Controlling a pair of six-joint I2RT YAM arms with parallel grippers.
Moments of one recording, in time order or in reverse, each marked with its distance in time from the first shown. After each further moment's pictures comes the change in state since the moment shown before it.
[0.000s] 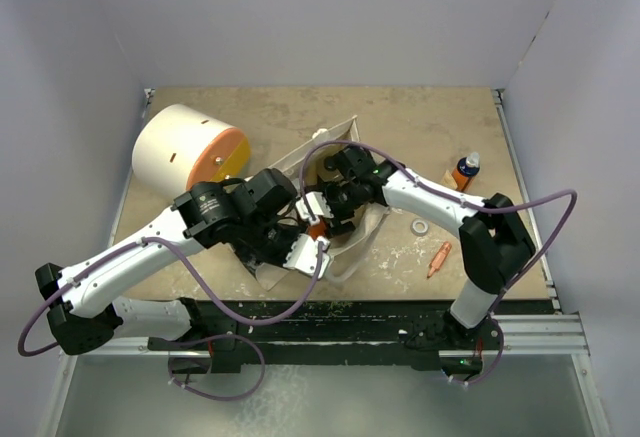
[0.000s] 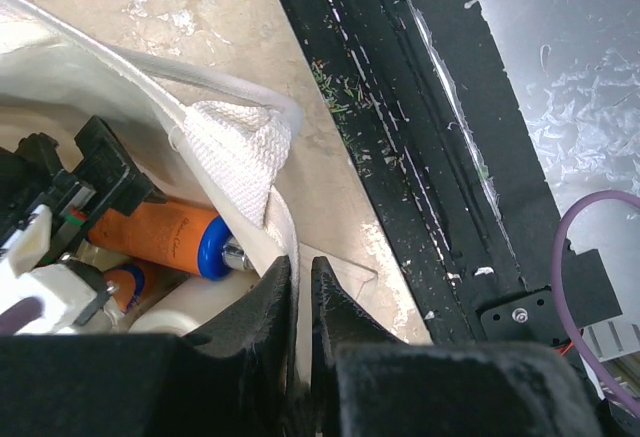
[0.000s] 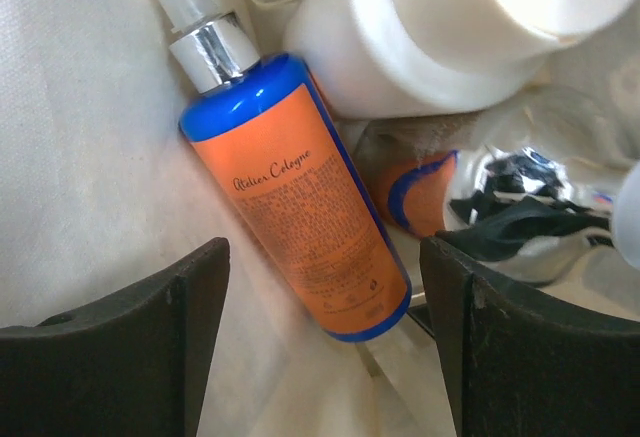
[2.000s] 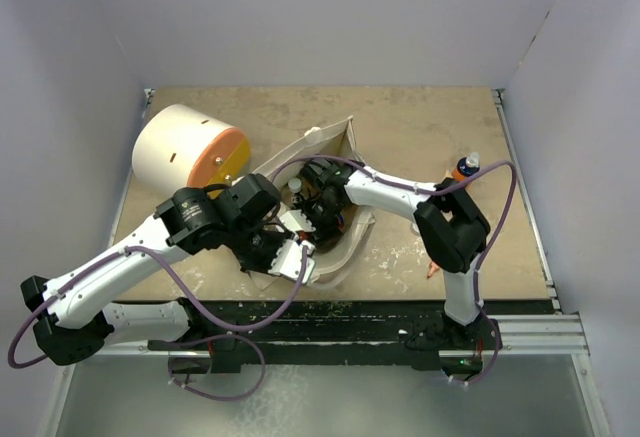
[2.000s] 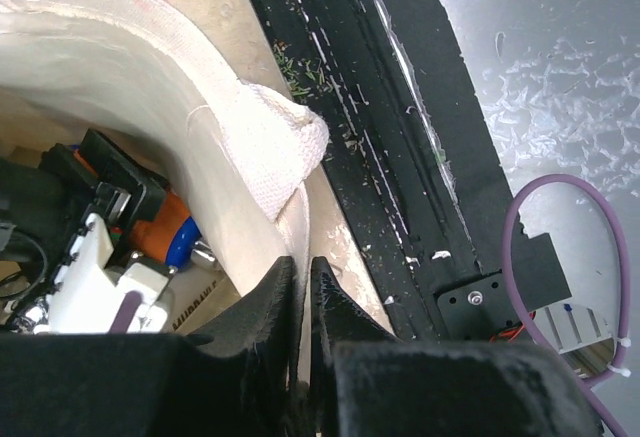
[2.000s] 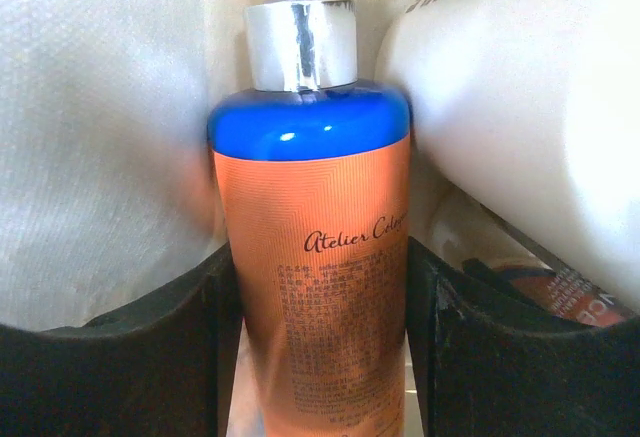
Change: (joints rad) left arm 0.023 -0.079 -0.049 -0.058 0.032 -0.016; right arm 0.125 0.257 0.183 -0.180 0.114 -0.101
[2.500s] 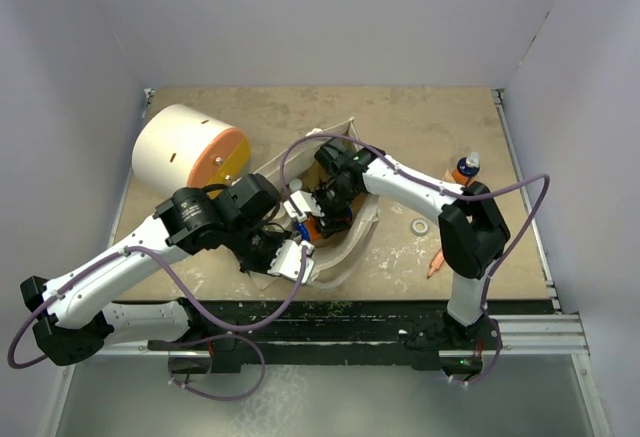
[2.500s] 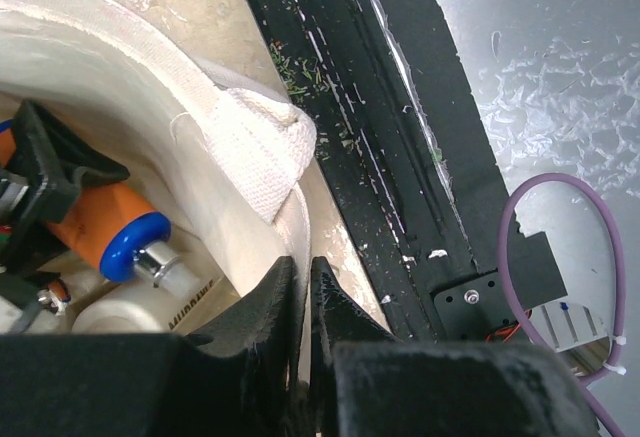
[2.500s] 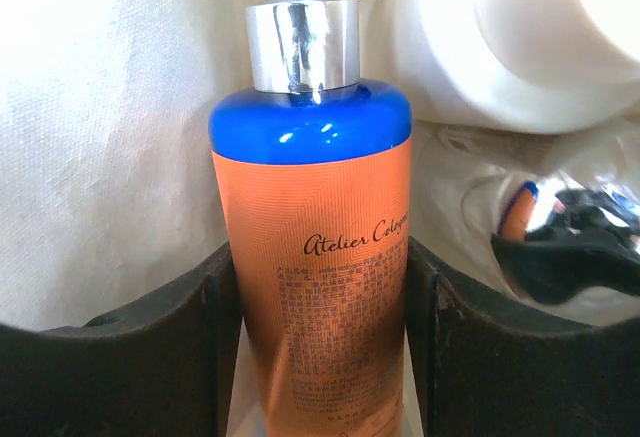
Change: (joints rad) left arm 0.004 -0.003 0.000 -0.011 0.003 0.001; right arm -0.072 -0.099 0.037 -0.115 -0.097 0.085
